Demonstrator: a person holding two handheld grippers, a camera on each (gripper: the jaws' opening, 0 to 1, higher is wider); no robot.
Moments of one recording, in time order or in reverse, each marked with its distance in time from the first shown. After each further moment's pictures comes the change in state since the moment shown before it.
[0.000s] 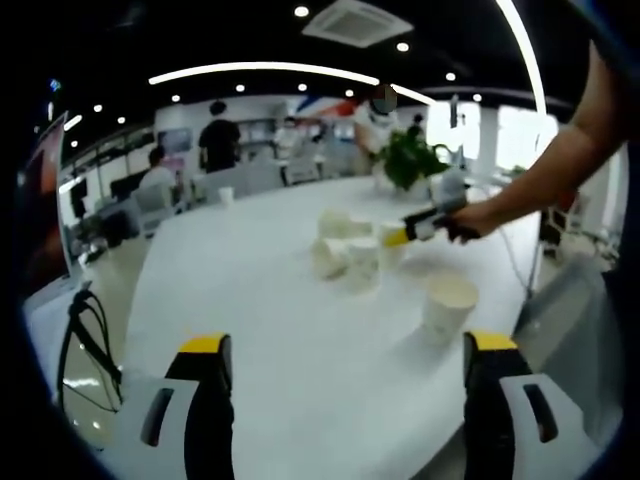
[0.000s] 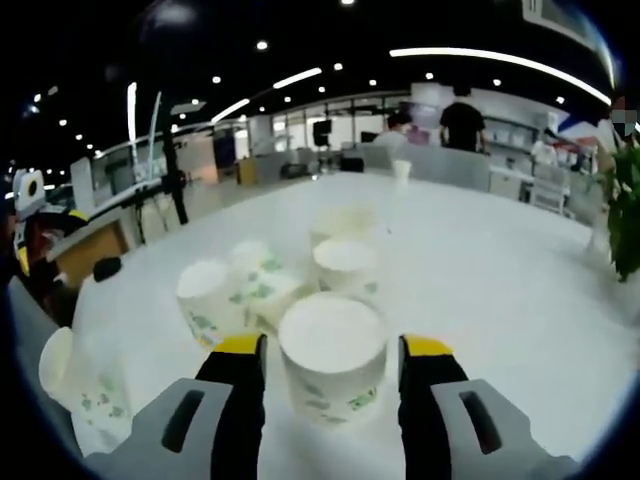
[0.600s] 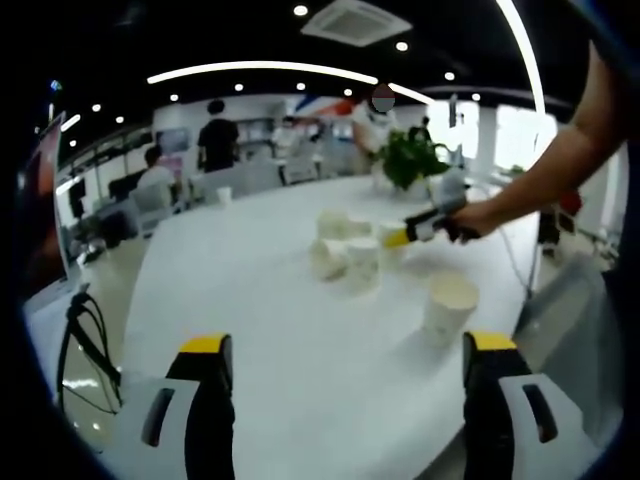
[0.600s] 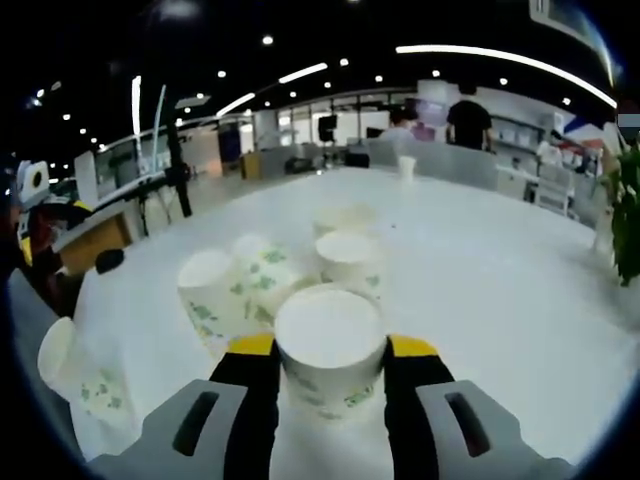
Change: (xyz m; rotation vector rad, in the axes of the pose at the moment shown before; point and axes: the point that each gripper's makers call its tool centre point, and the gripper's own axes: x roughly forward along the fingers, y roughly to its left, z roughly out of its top) left arm 0.003 0.003 0.002 0.003 0.002 -0.008; right arm -0.002 0.002 -0.004 -0.018 0.022 0.023
